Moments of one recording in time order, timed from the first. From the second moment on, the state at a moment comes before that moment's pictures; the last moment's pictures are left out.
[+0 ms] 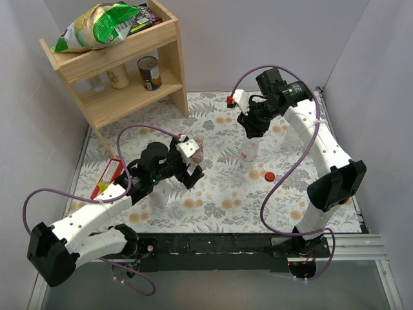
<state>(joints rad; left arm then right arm) -0.70 1.01 0.75 -0.13 0.23 0.18 0.44 1.73 1.93 -1.31 -0.37 -0.77</state>
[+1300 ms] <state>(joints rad) -0.64 1.00 0.73 -0.13 0.33 0.14 0.37 1.70 1.79 -1.11 -0.32 -0.66</state>
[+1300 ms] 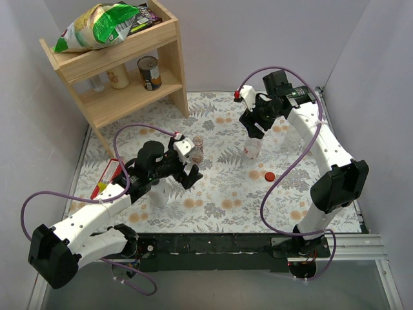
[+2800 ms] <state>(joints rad) -0.15 0.90 0.99 -0.20 0.27 -0.11 0.70 1.98 1.76 -0.55 -0.44 -0.49</state>
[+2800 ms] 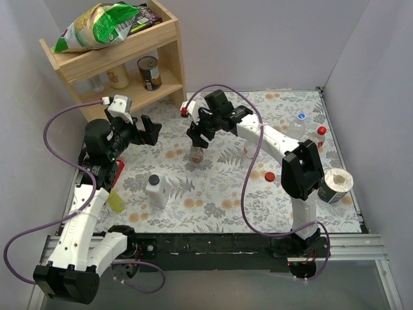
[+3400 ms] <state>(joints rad) -0.15 0.92 0.87 -0.19 0.56 -0.04 0.70 1.99 1.78 -0.65 -0.50 -0.50</state>
